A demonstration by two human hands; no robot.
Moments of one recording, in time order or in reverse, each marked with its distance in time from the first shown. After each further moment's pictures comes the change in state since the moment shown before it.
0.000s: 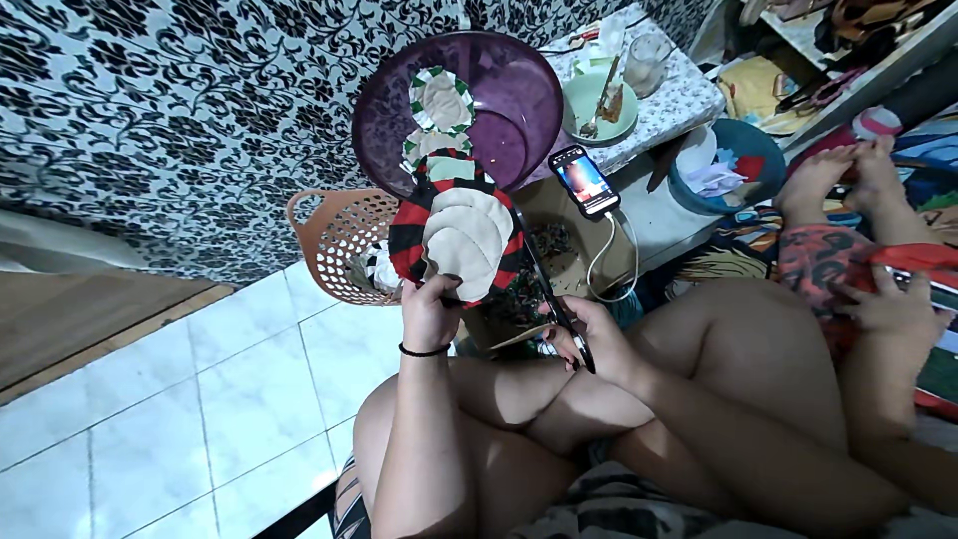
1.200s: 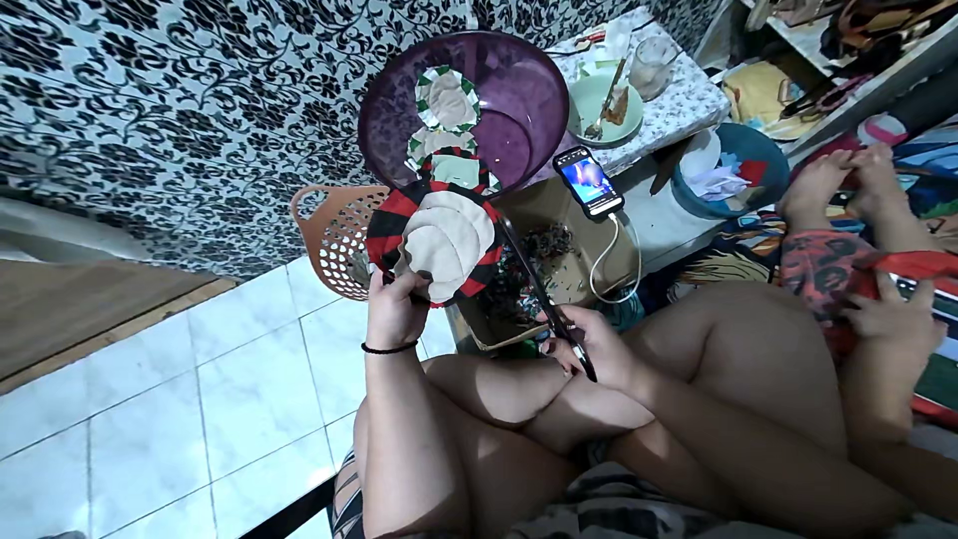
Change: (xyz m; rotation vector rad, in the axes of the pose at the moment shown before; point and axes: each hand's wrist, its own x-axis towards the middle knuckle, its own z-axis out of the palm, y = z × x) left_hand 0.015 0.020 -0.036 0.127 -0.025 0.066; right_hand -0.003 0.005 0.000 -0.076 -0.086 -0.005
